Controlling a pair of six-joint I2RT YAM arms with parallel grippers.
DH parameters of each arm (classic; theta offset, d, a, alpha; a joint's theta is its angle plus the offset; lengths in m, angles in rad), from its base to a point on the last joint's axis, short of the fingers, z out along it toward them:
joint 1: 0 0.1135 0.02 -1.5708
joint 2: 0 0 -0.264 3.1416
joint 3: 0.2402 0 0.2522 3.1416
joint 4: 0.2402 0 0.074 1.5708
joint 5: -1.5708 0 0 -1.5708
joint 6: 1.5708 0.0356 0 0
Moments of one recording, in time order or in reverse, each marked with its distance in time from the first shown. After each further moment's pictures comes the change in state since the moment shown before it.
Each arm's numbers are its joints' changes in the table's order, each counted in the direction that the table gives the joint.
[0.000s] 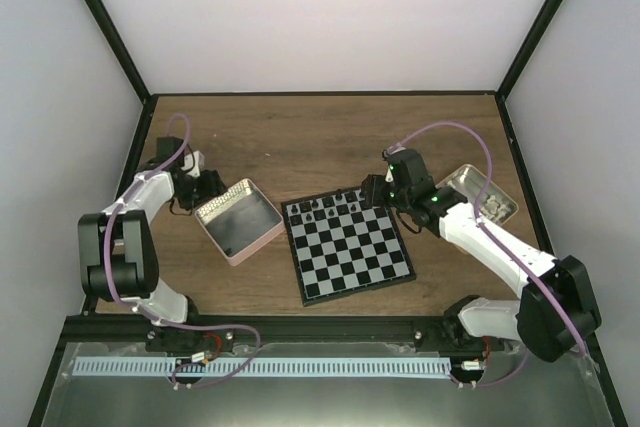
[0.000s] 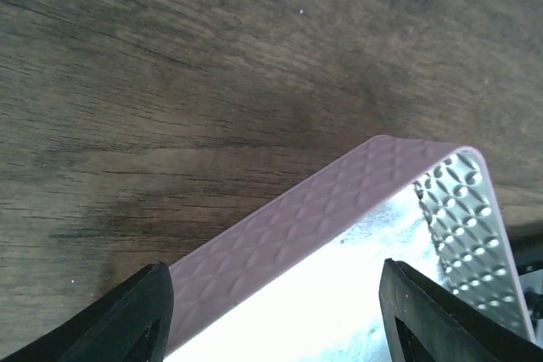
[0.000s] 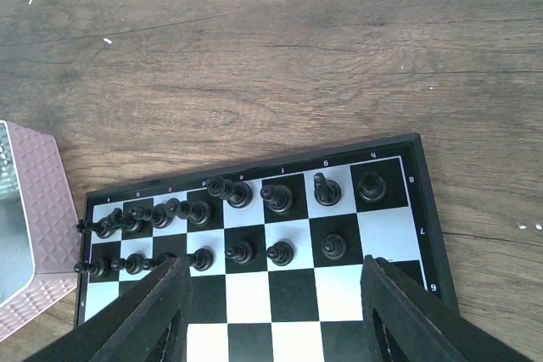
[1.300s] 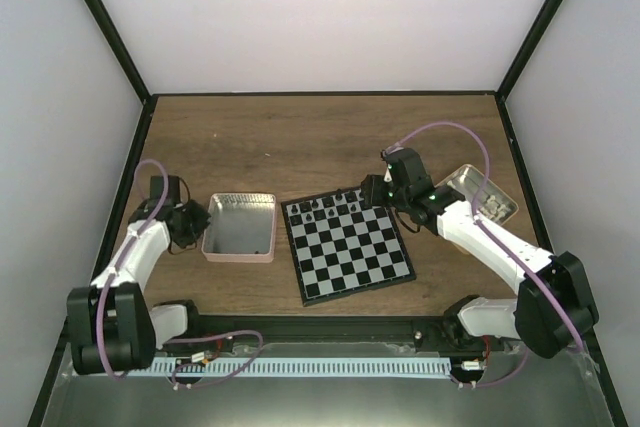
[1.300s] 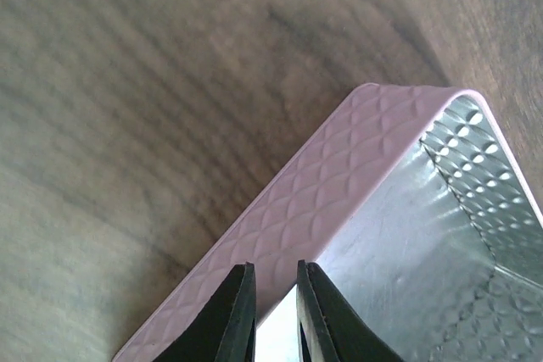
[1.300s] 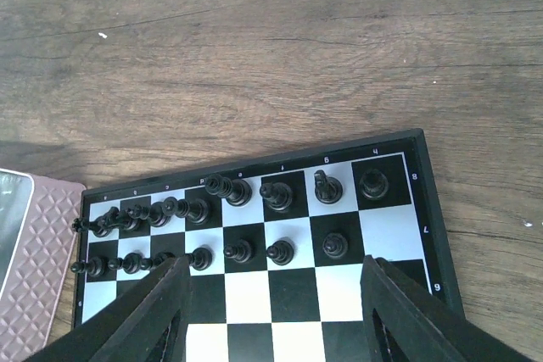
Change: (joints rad) left arm 0.000 -0.341 -0.317 -0.016 0.163 -0.490; right arm 0.000 0.022 0.009 0.003 0.002 0.005
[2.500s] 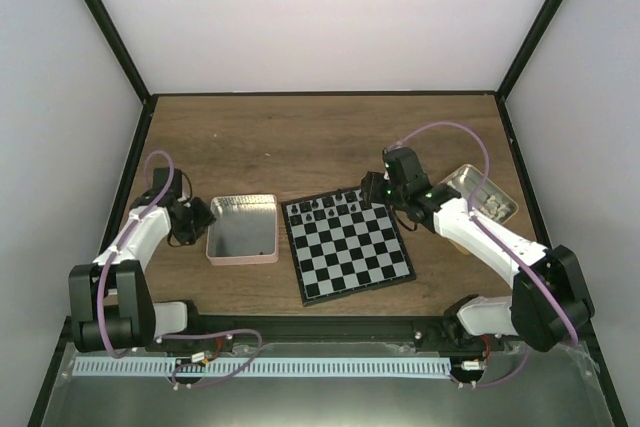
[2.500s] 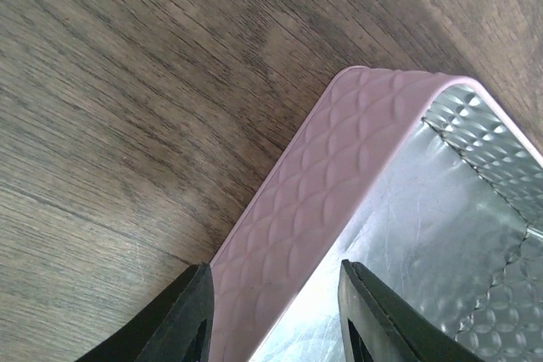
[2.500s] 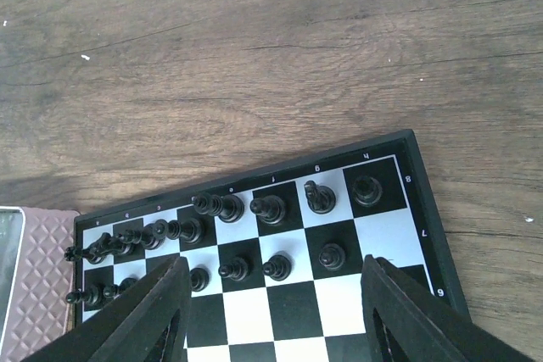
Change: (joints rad) left arm 0.000 0.061 0.049 0.086 -0.060 0.095; right arm 0.000 0.035 0.010 -0.021 -0.030 0.072
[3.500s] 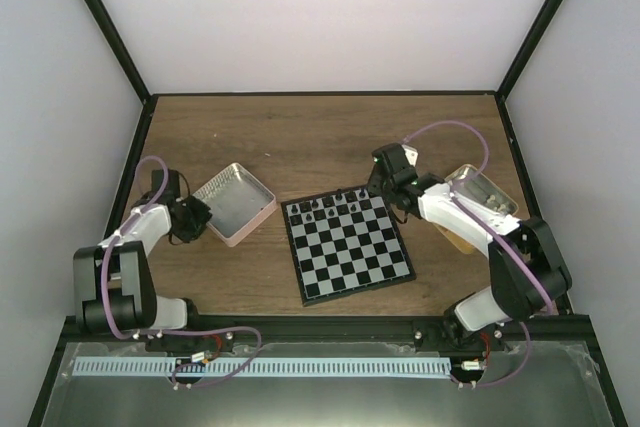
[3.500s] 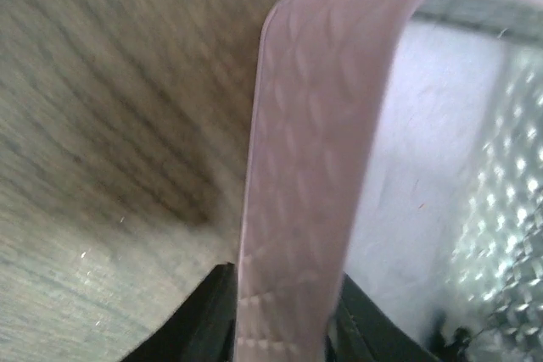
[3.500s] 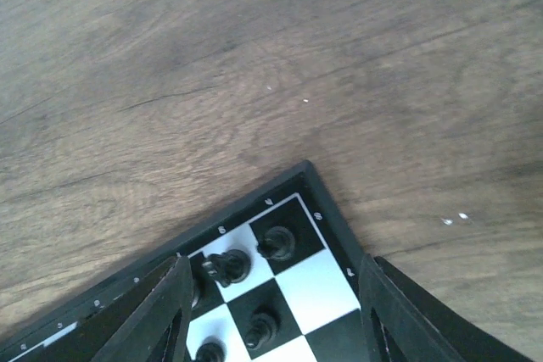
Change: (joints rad) left arm 0.046 0.098 -0.018 -0.165 0.000 -0.189; right arm -0.018 0.172 0.069 0.019 -0.215 0.202
